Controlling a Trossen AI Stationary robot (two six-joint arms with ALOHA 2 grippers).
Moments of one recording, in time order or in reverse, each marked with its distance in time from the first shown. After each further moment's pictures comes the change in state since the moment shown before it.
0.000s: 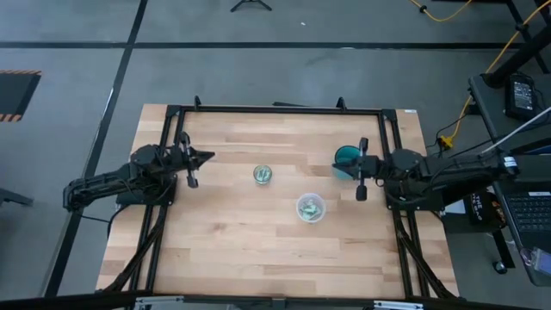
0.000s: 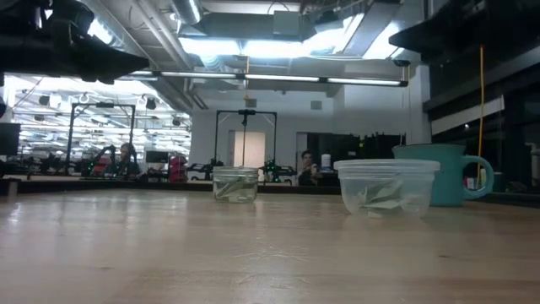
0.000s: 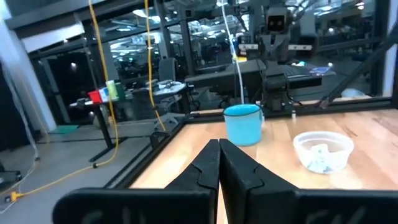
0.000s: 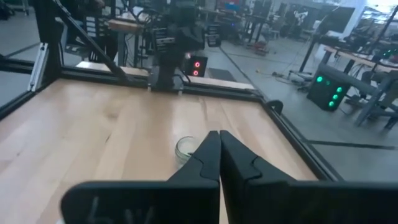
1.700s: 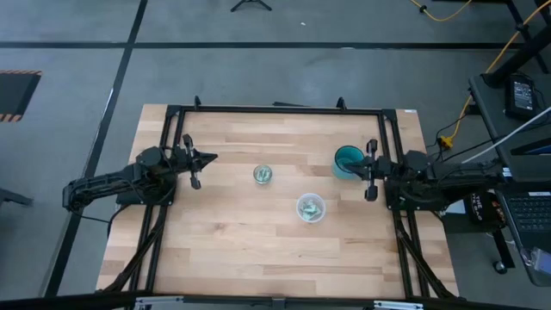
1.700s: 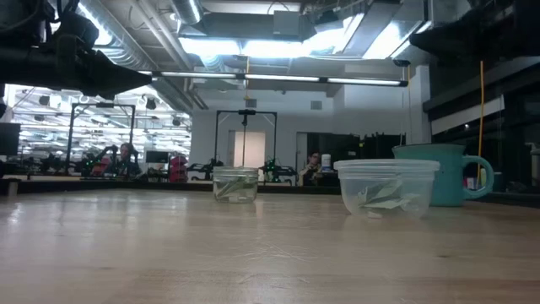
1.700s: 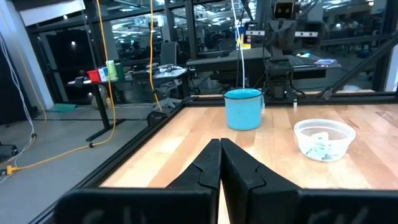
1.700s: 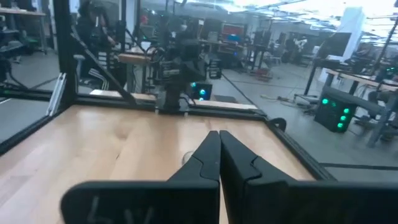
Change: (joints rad) left arm -0.003 0.013 -0.059 0.019 -0.023 -0.067; right arm -0.040 -0.263 -0.151 0.021 -0.075 0.022
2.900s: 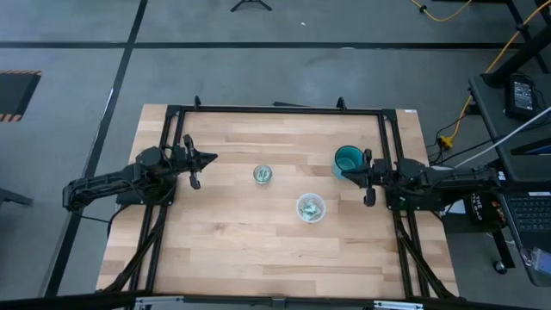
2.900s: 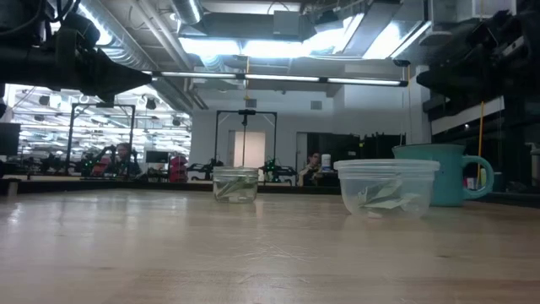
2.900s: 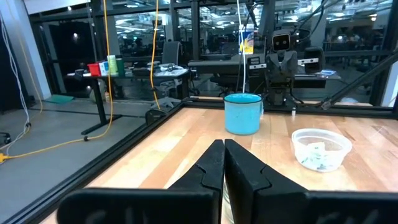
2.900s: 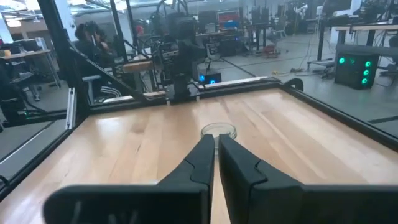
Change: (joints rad) left arm 0.000 0.000 0.000 0.005 0.003 -0.079; right arm 0.000 -0.136 -0.205 0.037 -0.001 0.262
